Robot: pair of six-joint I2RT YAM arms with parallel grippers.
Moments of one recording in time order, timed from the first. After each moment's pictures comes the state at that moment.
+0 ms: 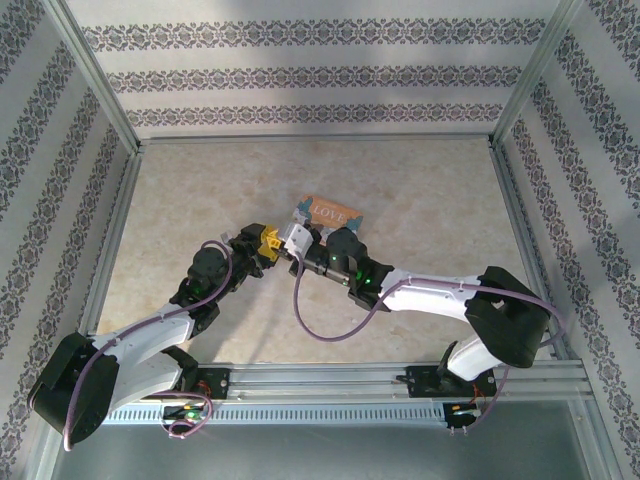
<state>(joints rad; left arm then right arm) -0.50 1.06 0.31 0.66 0.11 -2.04 0.96 1.52 0.79 0.65 -0.10 -0.25</state>
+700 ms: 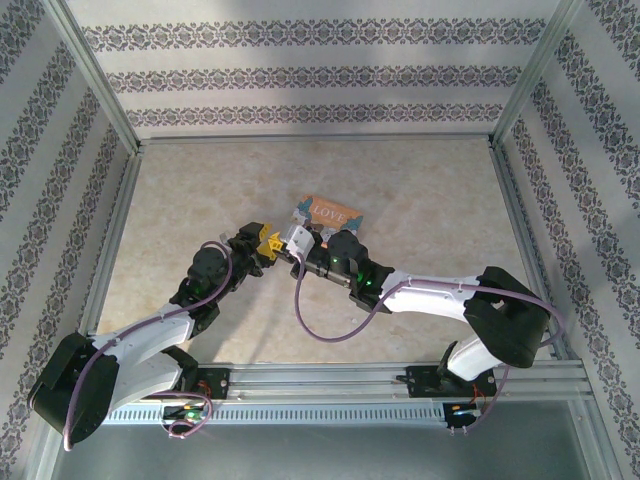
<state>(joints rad) -0.50 1.06 0.31 0.67 0.09 -2.06 0.96 1.52 0.77 0.67 -0.10 -0.23</state>
